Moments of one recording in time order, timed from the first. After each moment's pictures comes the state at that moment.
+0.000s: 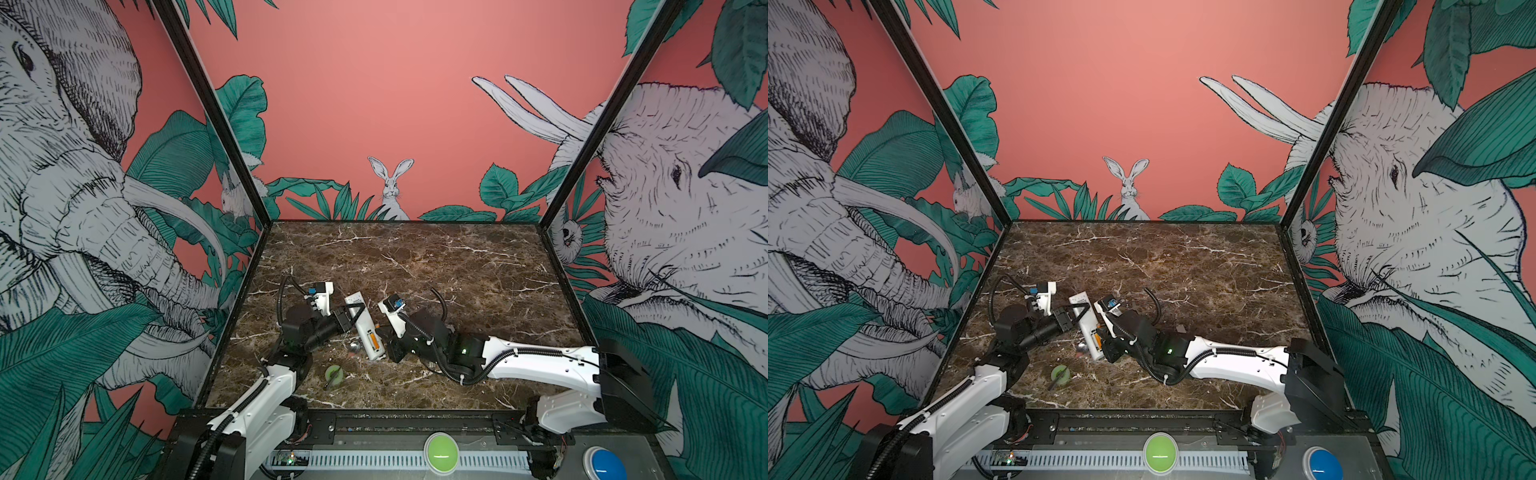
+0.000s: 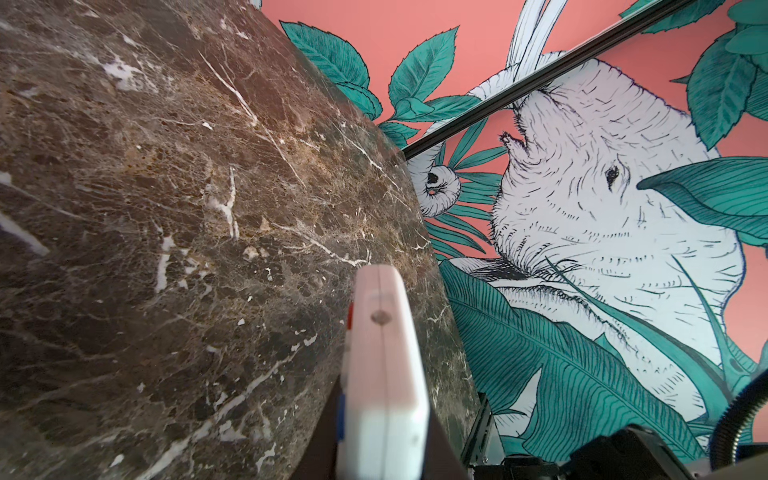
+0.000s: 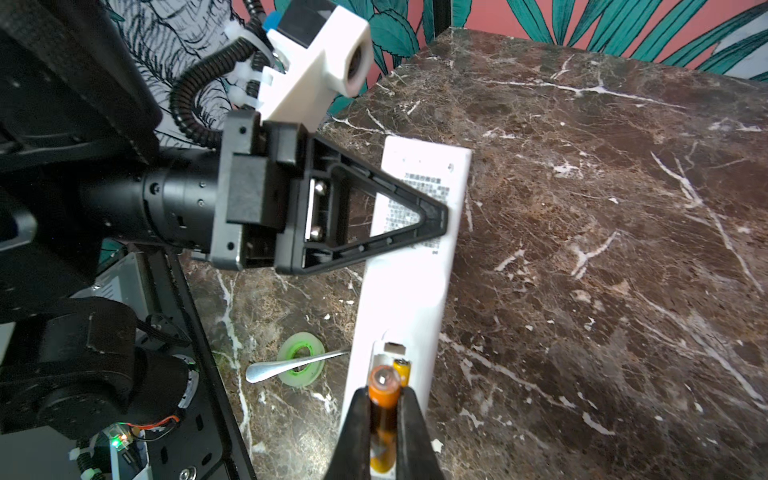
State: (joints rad) left arm -0.26 0.91 0.24 0.45 0.63 -0.89; right arm 1.21 1.43 0.91 0.06 0.15 0.35
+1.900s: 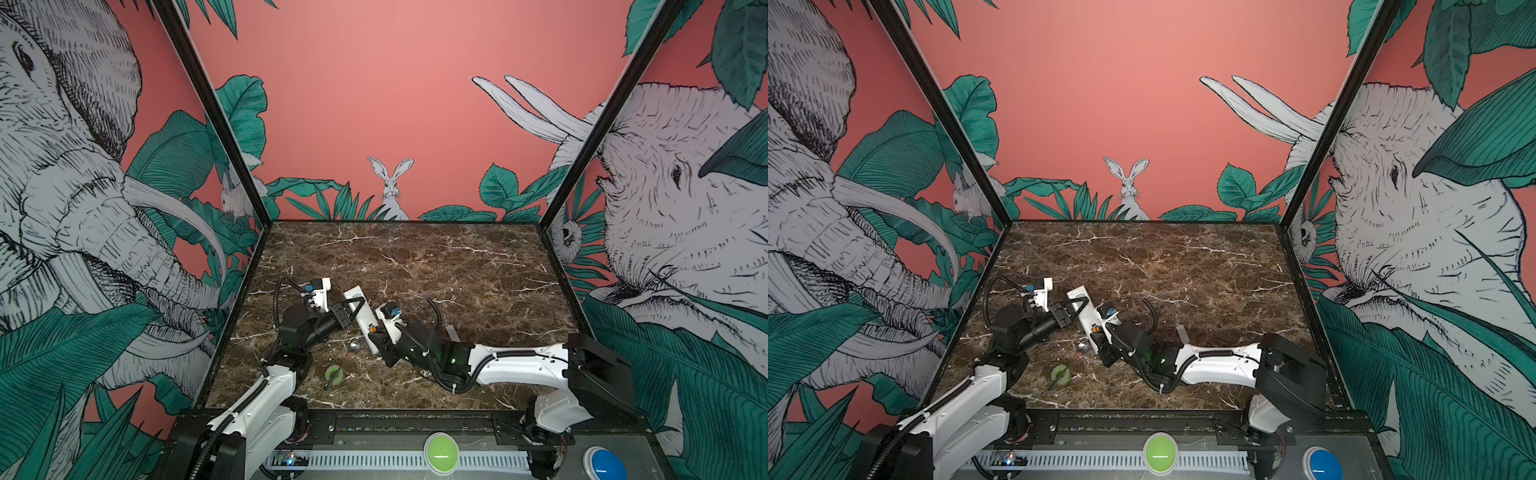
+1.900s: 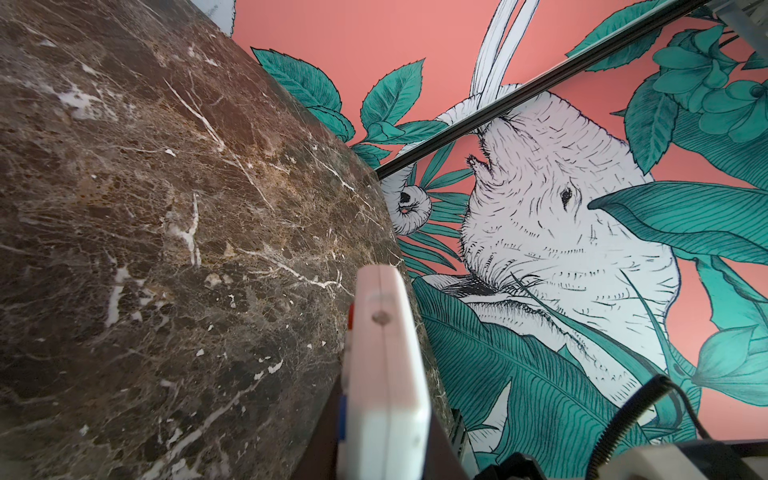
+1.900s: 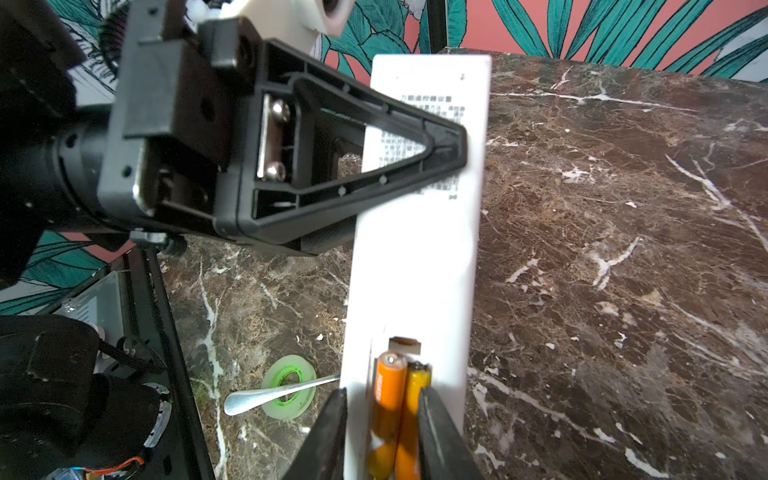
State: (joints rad) left arm -0.26 0.91 0.23 0.56 0.64 -0.98; right arm 1.23 1.53 0.81 0.31 0.21 0.37
